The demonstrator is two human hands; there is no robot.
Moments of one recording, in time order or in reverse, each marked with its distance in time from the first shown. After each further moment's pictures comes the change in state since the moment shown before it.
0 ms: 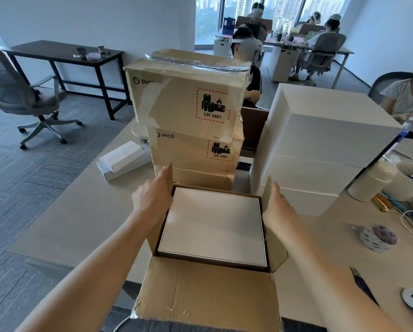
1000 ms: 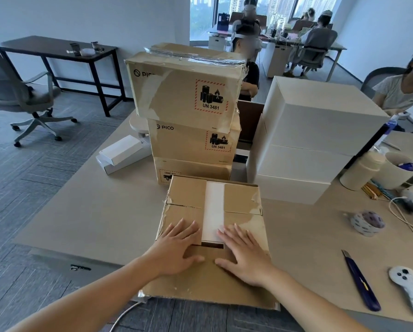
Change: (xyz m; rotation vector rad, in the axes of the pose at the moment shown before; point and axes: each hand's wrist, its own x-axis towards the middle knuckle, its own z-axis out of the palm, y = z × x) left_hand -0.112 -0.031 0.076 0.167 -0.556 0.598; right_hand -0.095 0.030 0.093 -0.198 -0.411 -0.591
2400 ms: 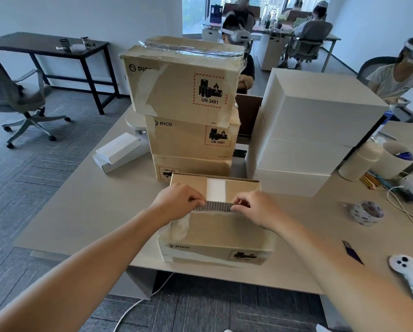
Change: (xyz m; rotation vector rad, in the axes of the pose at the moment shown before) left_hand 0.037 -0.009 -0.101 -0.288 0.280 -0.053; right_hand 0.030 -0.001 -0.100 0.182 0.217 0.097
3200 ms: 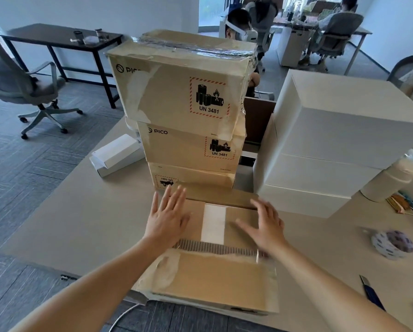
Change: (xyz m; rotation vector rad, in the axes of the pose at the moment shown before) left_hand 0.051 -0.063 0.084 0.337 0.211 -0.145; right_hand 0.063 0.092 0.046 0.085 0.106 0.248
